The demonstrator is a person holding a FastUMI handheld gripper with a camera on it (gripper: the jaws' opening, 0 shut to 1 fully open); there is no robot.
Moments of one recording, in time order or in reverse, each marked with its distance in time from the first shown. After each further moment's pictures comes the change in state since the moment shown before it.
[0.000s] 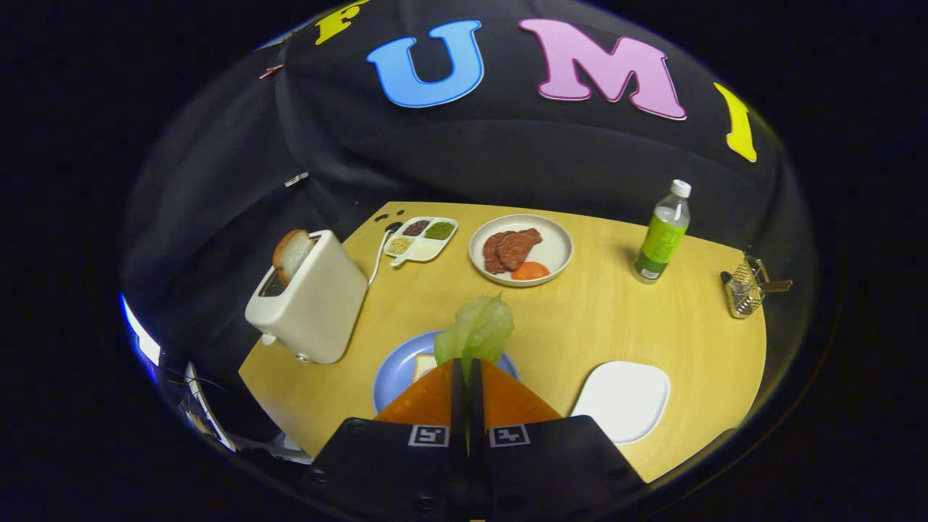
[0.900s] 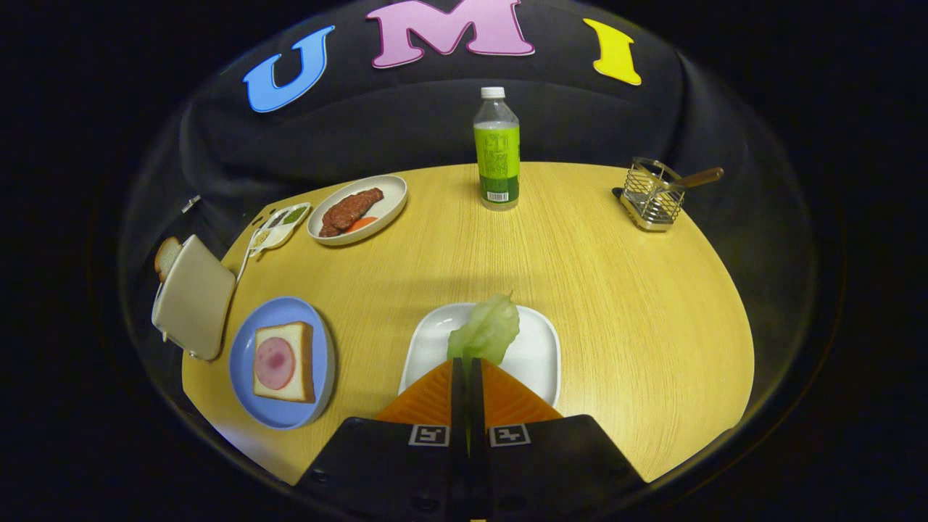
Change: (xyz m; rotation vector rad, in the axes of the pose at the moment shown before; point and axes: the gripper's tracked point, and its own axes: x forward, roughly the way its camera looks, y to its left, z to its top) arm -0.024 -0.205 -0.075 0.191 -0.013 -0.352
